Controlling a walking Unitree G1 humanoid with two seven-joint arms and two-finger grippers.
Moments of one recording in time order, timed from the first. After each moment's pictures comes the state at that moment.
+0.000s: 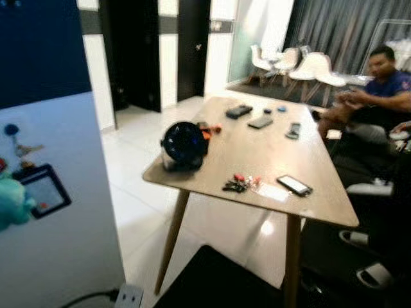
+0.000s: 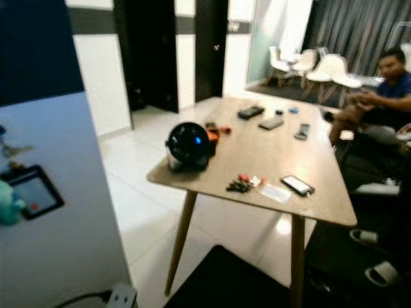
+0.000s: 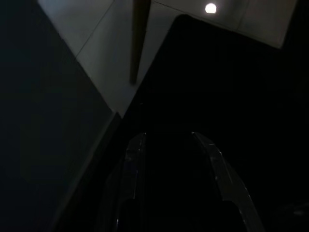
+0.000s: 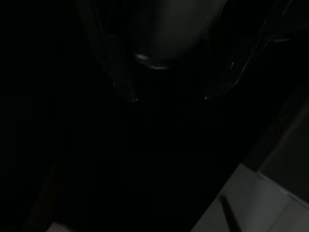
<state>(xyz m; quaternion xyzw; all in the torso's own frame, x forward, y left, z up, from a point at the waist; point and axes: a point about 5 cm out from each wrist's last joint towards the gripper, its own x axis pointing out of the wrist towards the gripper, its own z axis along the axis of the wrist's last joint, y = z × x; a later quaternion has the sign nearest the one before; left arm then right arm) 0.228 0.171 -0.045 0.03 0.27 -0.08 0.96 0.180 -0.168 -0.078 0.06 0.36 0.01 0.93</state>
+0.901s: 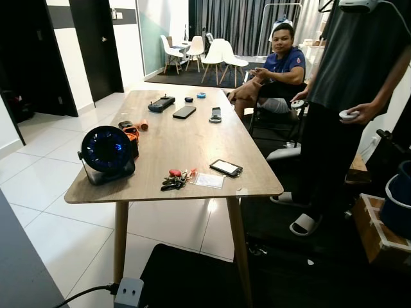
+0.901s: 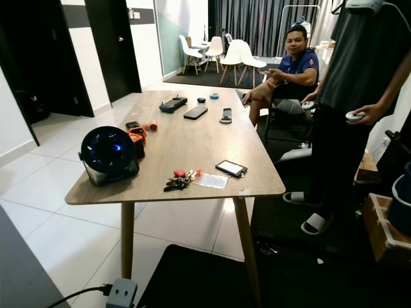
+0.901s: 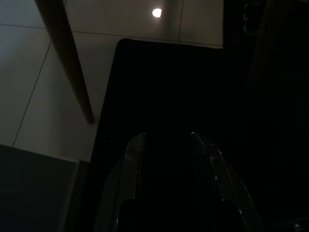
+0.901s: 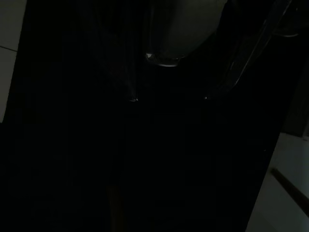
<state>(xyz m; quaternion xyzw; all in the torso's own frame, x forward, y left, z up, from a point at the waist) 0.236 0.170 -0.038 0.02 0.25 -0.07 0.97 0.181 -0.177 -0.077 0.05 0.36 0.00 0.93</state>
